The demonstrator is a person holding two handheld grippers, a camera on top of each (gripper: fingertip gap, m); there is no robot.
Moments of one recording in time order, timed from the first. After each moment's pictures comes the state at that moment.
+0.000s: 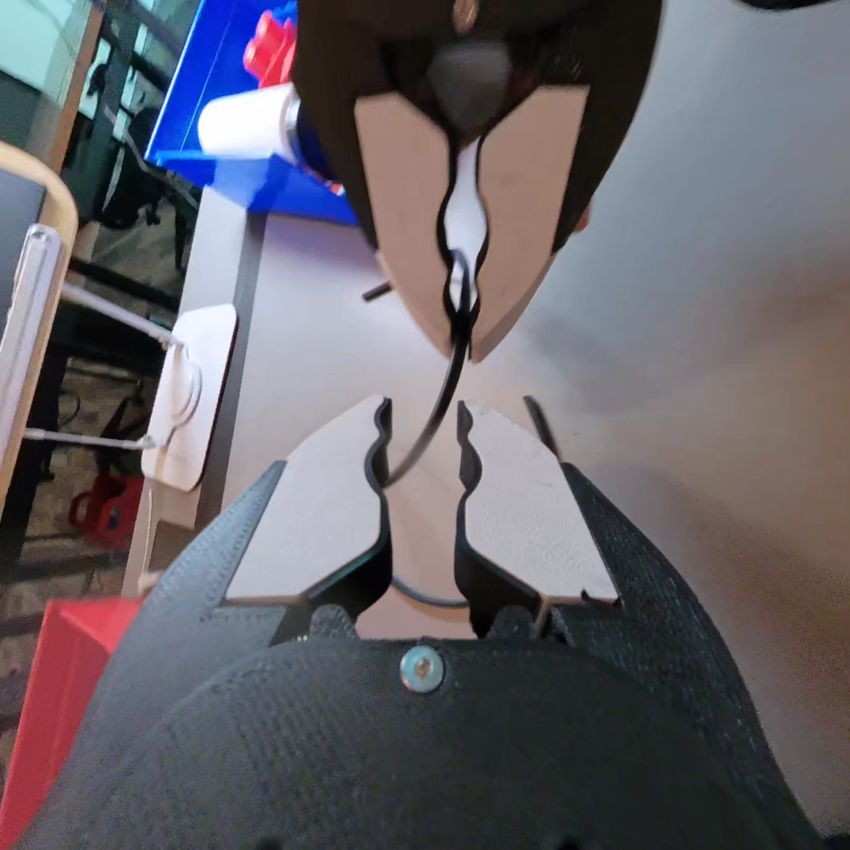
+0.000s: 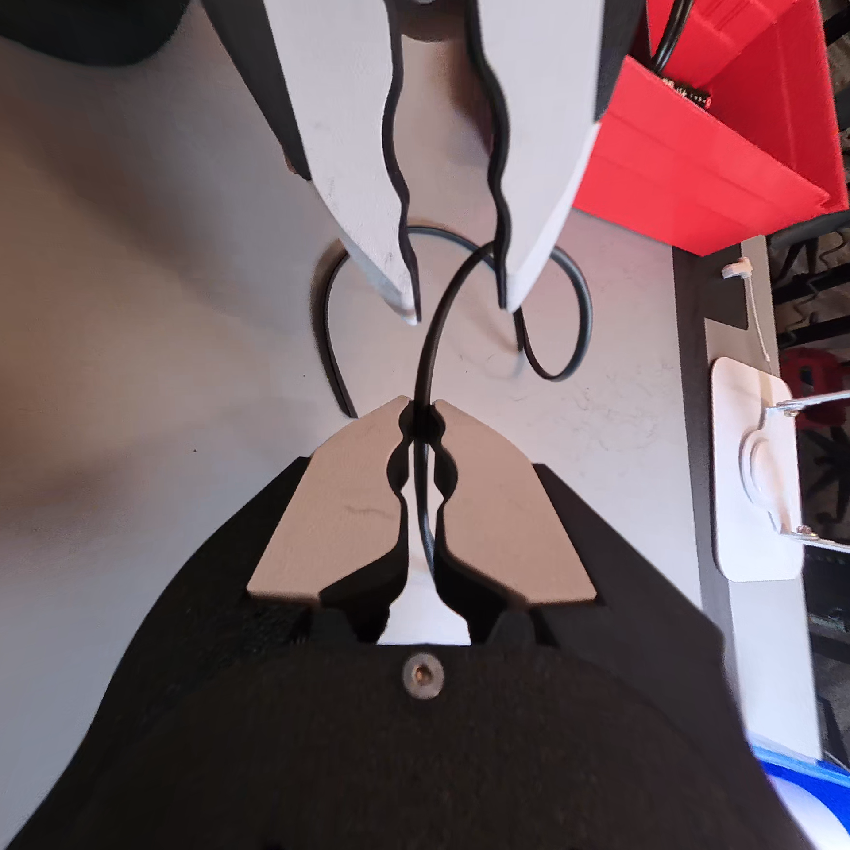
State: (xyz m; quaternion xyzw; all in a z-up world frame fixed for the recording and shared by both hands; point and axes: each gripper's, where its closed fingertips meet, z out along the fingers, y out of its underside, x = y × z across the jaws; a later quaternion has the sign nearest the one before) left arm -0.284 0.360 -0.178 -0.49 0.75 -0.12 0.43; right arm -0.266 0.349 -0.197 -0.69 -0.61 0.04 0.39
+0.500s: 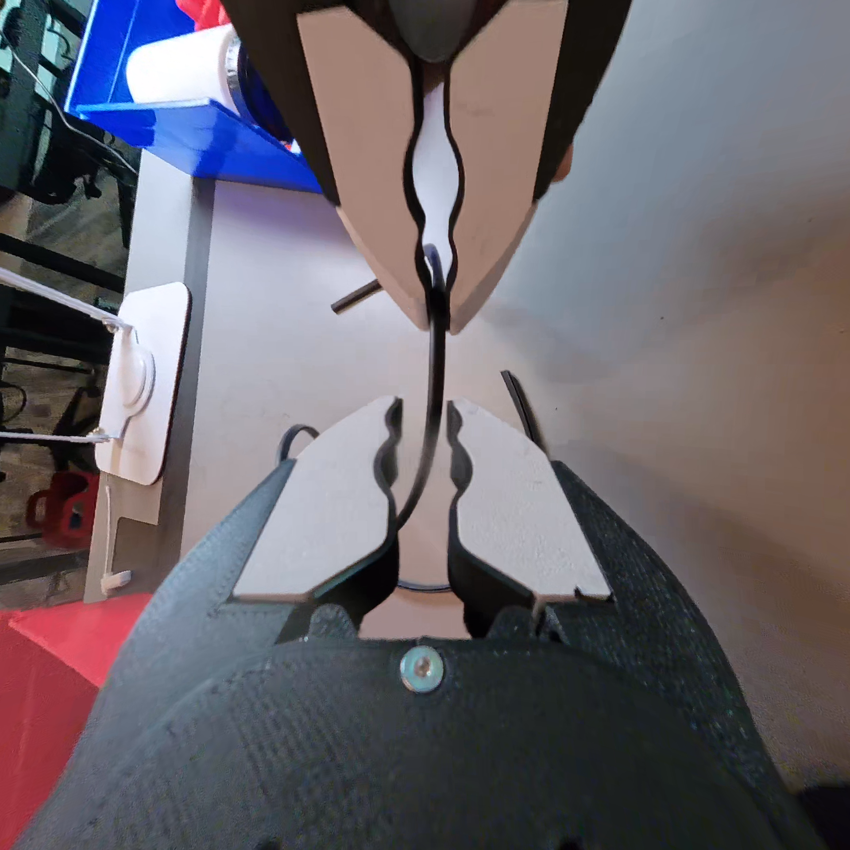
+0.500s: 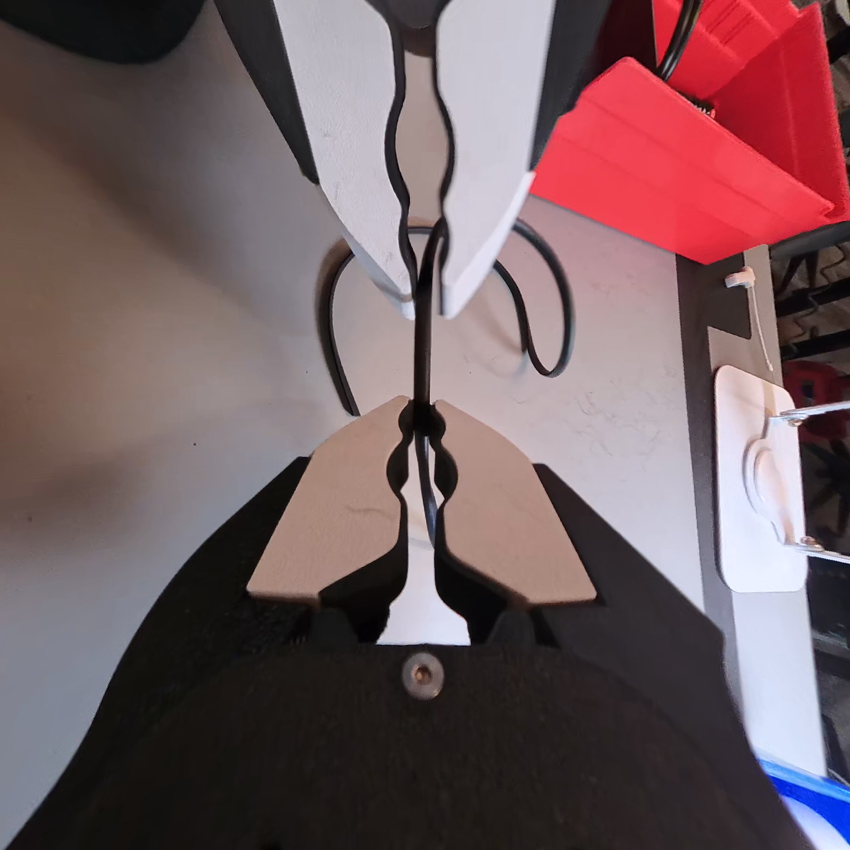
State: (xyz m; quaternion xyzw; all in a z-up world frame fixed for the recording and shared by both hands) left arm -0.290 0.356 -0.196 -0.49 0.77 -0.12 0.38; right arm -0.265 0.349 -0.200 -0.68 -0.61 0.04 0.39
